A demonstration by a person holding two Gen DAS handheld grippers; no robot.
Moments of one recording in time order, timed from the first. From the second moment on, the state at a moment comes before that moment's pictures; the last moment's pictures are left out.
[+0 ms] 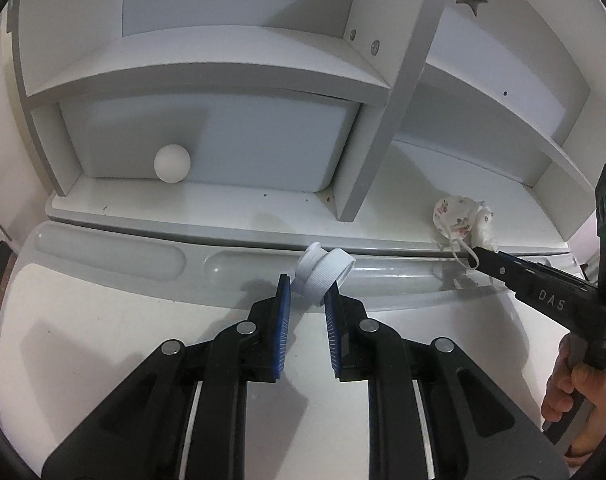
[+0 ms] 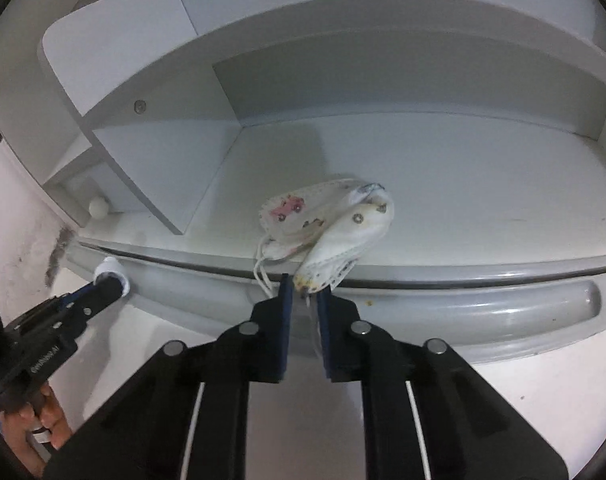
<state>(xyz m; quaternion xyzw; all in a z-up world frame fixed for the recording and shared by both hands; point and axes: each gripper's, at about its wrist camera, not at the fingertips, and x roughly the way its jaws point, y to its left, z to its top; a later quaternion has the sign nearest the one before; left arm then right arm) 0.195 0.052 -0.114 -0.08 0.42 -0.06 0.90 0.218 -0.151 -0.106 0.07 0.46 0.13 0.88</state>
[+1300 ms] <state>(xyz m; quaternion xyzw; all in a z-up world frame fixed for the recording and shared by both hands) 0.121 0.031 -0.059 -0.04 0.38 -0.14 0.91 0.058 -0.301 -0.108 0.13 0.48 0.00 0.87</state>
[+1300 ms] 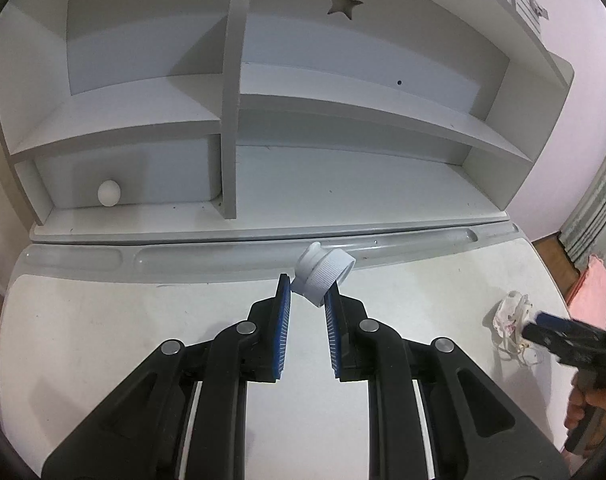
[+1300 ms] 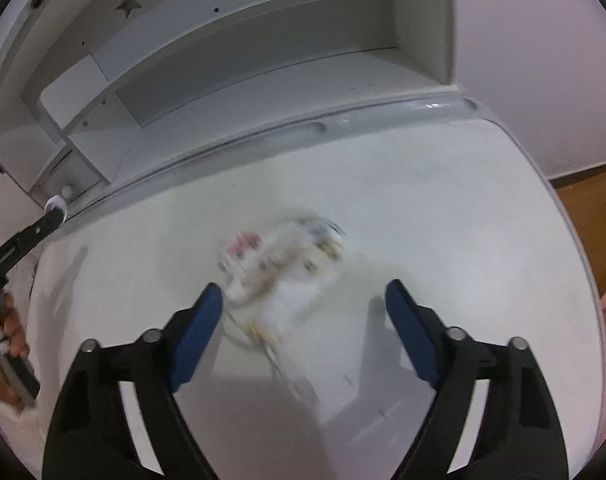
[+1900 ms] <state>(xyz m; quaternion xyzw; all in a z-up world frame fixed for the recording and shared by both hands) 0.112 -0.011 -0.067 -0.01 0.40 -0.16 0.90 0.042 -0.322 -0.101 0.11 0.45 0.02 0.89</state>
